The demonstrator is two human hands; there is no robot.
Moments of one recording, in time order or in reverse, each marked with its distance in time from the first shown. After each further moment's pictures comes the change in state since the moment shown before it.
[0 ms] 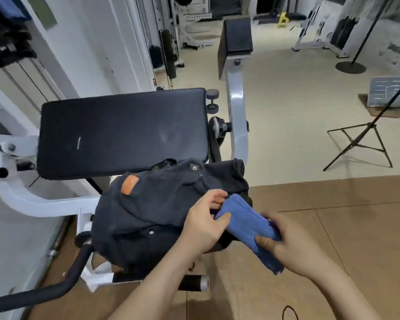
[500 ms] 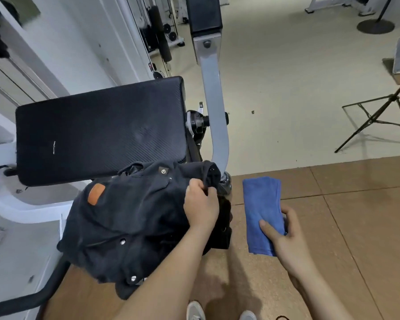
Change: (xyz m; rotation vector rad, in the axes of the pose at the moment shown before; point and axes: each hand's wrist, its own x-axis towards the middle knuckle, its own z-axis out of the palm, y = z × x) left_hand 0.102 0.006 0.097 0.243 0.470 -0.375; right_hand 0.046 0.090 -0.010 0.888 0.228 0.266
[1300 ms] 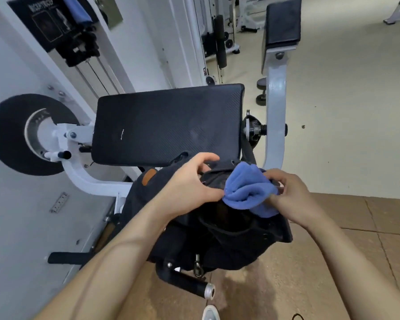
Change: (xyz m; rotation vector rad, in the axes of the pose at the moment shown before) left_hand 0.000 0.024 -0.192 -0.048 -0.363 0.241; right_hand 0.066 -0.081 0.087 -0.449 -0.493 -0.526
